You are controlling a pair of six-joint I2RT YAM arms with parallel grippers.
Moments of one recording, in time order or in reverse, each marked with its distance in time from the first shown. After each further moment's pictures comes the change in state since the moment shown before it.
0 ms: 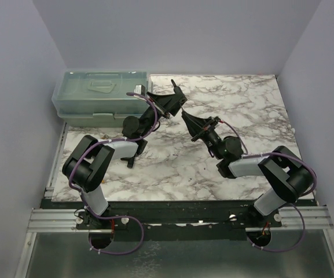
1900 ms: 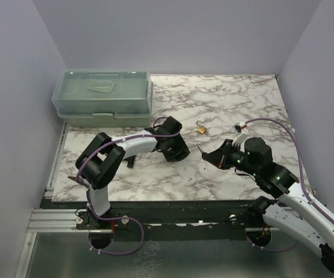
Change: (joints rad) left arm -0.193 0.104 0.290 -1.767 -0.129 0.355; right arm 0.001 -0.908 0.169 -1.876 -0.089 -1.347
